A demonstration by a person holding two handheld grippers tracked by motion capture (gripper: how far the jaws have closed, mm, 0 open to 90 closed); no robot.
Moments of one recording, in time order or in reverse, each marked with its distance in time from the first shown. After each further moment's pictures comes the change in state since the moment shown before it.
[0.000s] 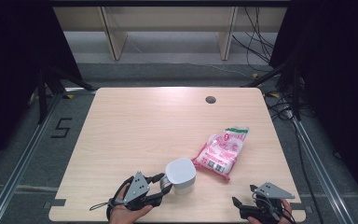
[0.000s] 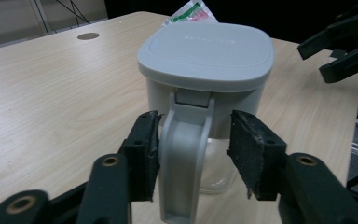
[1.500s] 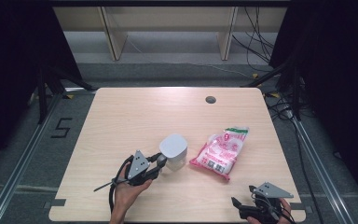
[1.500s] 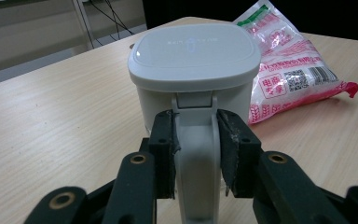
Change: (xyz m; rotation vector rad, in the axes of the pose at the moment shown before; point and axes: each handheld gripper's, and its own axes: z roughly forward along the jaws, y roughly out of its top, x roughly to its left) left arm 0.054 0.014 0.033 -0.023 0.145 0.069; right arm 0.001 -0.001 0.001 0.024 0.003 0.024
